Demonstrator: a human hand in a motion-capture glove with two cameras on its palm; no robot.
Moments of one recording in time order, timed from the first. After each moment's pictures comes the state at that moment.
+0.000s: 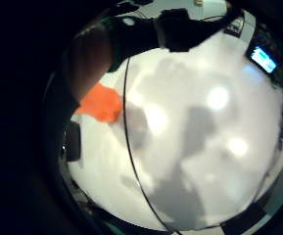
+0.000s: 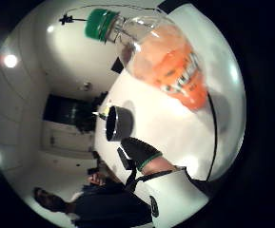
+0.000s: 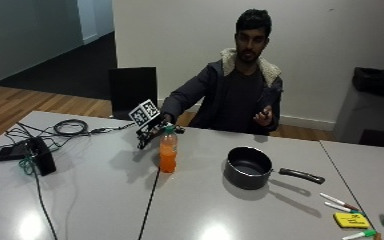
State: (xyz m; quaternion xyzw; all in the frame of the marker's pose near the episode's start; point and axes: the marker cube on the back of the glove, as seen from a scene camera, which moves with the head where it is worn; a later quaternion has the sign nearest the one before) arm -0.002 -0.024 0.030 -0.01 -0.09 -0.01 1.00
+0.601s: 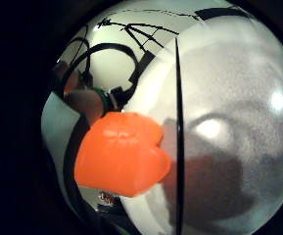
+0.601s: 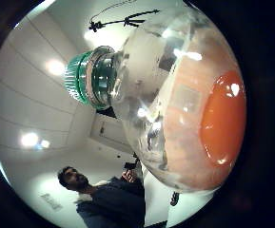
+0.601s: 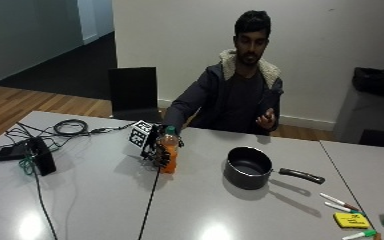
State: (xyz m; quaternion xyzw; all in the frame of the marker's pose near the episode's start) arm -0.007 -0.074 0.087 0.00 -0.38 -0.05 0.92
